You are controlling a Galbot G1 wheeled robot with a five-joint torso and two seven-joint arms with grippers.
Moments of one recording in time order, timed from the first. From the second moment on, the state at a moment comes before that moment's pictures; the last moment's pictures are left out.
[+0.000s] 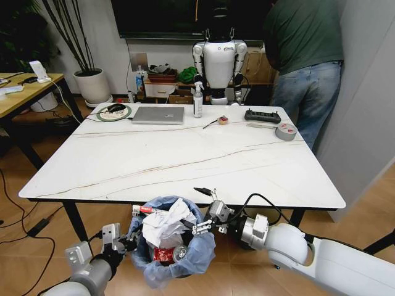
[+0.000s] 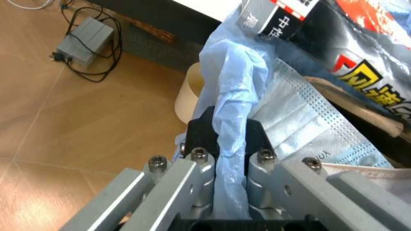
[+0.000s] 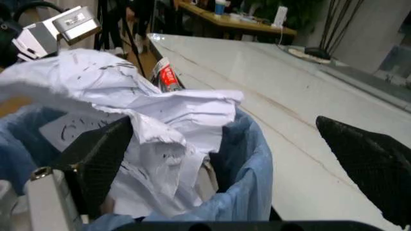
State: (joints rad) left arm 1.79 -0.96 -0.57 -2.31 -1.06 0.37 -0.35; right arm -0.69 0.58 -0.57 2.08 0.59 0.09 -0.06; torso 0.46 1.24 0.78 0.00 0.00
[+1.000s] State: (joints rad) left arm 1.82 -0.98 -0.56 -2.32 -1.04 0.36 -0.34; right arm -0.66 0.57 -0.39 2.22 0.86 0.04 0.23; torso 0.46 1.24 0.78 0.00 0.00
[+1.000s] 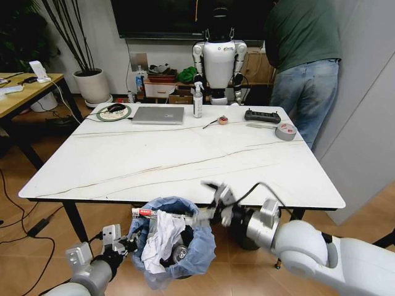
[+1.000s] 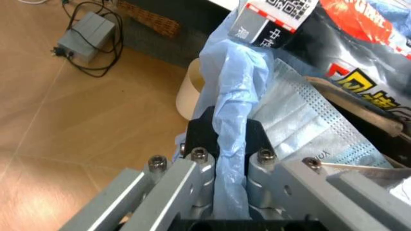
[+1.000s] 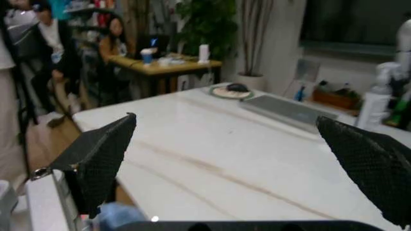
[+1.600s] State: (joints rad) left arm 1.82 -1.01 -0.56 -2.32 -0.98 0.35 -0.32; right arm -1.45 0.73 0.55 2.09 0.76 0.09 0.17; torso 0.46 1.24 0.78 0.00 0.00
